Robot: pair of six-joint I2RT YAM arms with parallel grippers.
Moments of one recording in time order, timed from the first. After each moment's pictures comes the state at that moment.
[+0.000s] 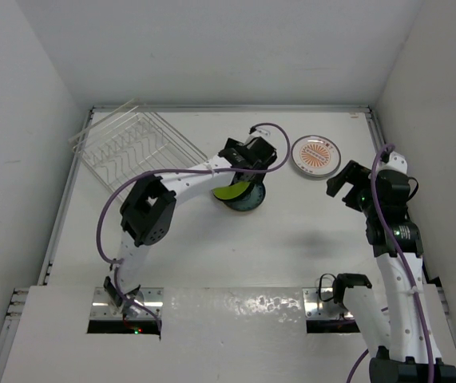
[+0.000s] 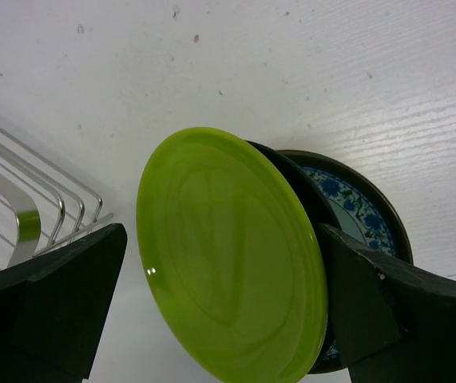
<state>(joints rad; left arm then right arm) -0.83 2.08 1.73 -0.58 -0.60 -0.29 -0.07 0.70 0.78 -0.58 -0.01 0.41</state>
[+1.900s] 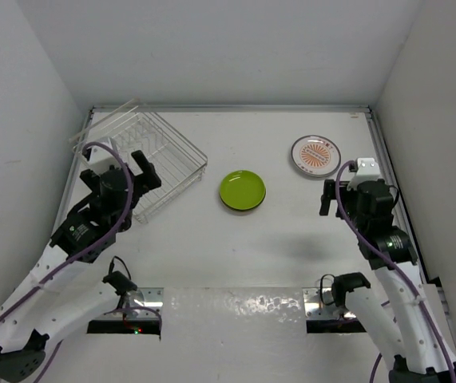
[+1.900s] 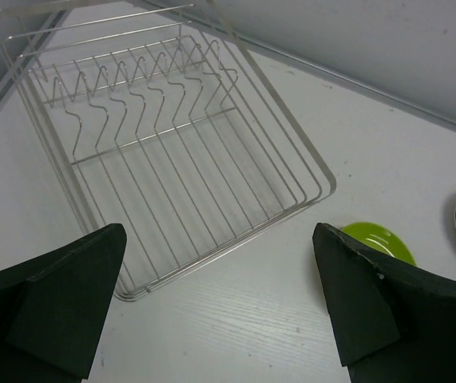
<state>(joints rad) -0.61 0.76 0.99 -0.62 -0.77 -0.56 0.14 0.63 0.69 -0.58 0.15 0.06</state>
